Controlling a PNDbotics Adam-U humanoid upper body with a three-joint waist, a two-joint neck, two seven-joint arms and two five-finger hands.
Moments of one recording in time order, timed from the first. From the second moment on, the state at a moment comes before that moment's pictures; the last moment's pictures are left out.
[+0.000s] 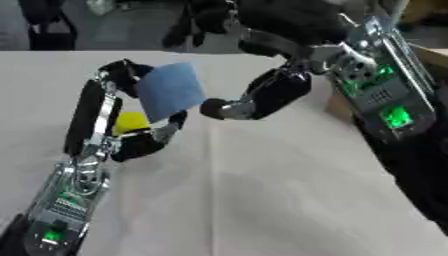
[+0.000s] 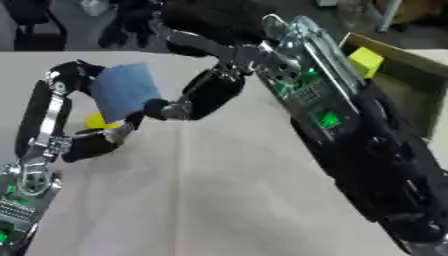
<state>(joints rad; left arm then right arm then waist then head) -0.52 0.27 -0.26 -1.78 -0.59 0.11 0.26 -1.05 -0.33 0.42 -1.74 0.63 -0.30 0.48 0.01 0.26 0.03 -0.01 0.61</state>
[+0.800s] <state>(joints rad) -0.55 0.23 -0.27 -1.79 -0.60 0.12 0.28 -1.04 -0.32 0.42 -1.73 0.66 -0.32 0.47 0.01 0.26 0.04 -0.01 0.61</state>
